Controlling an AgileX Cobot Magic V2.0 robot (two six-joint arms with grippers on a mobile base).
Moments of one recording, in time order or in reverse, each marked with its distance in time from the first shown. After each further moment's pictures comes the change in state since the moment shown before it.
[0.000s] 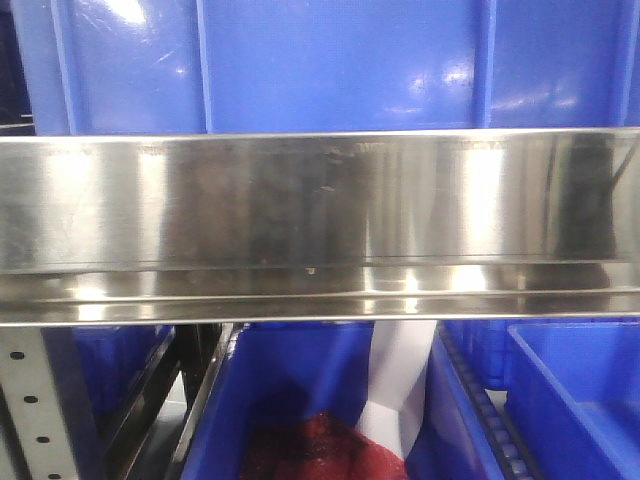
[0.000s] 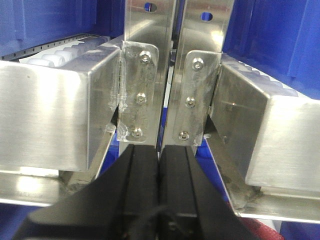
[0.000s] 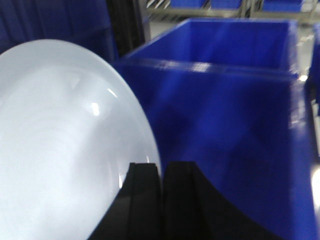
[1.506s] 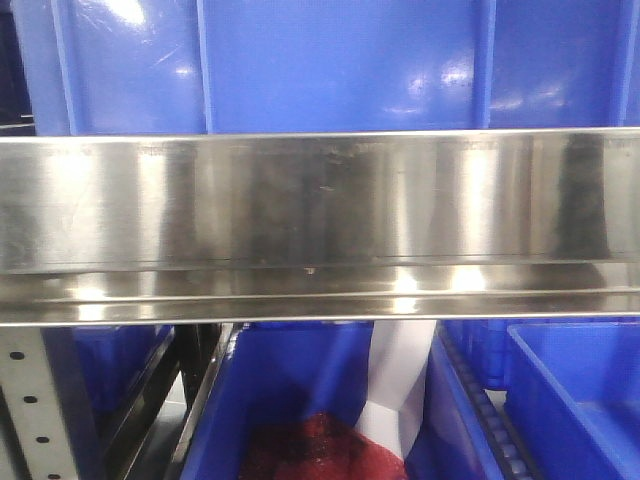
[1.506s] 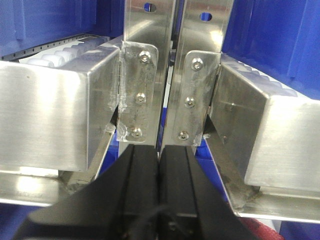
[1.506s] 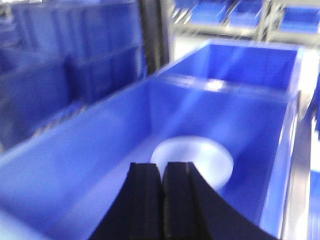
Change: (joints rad) left arm 0.000 0.000 0.000 0.000 0.000 0.000; right arm -0.010 -0.304 -0.061 0.000 0.346 0.002
